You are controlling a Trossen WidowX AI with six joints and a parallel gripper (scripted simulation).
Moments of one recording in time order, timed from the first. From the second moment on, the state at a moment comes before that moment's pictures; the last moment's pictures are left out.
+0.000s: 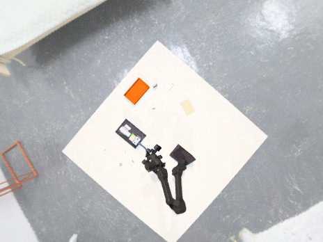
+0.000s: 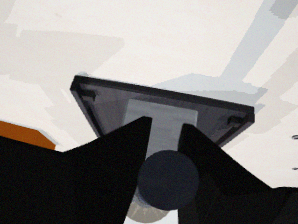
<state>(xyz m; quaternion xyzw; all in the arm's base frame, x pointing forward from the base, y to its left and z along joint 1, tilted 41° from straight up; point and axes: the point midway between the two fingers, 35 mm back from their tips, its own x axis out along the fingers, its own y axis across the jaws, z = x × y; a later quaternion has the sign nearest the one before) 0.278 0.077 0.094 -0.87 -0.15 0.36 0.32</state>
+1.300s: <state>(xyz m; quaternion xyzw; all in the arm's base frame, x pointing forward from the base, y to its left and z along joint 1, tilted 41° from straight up) 0.288 0.077 0.093 -0.86 -0.15 0.36 0.32</state>
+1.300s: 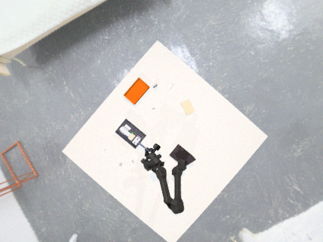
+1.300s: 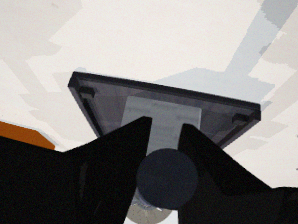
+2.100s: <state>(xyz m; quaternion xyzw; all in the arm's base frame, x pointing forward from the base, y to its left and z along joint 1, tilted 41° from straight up) 0.296 0.078 0.093 -0.86 -0.15 0.36 0.32</state>
